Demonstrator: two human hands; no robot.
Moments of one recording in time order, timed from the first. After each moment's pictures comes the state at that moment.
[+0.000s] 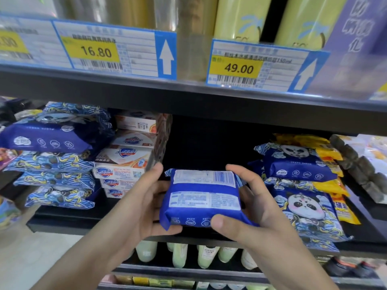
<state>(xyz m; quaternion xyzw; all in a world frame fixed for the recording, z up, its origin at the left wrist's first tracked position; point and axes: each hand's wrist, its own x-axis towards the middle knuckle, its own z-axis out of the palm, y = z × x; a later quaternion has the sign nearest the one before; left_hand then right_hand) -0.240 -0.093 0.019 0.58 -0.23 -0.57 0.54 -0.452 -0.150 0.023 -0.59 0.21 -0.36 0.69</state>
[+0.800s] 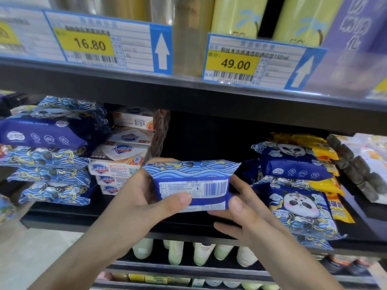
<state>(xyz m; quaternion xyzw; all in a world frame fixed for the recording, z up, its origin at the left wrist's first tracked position) -0.255 -0.065 0.033 0.55 -0.45 -0.39 0.58 -0.461 -0.156 0.018 -0.65 0.27 -0.24 0.67</state>
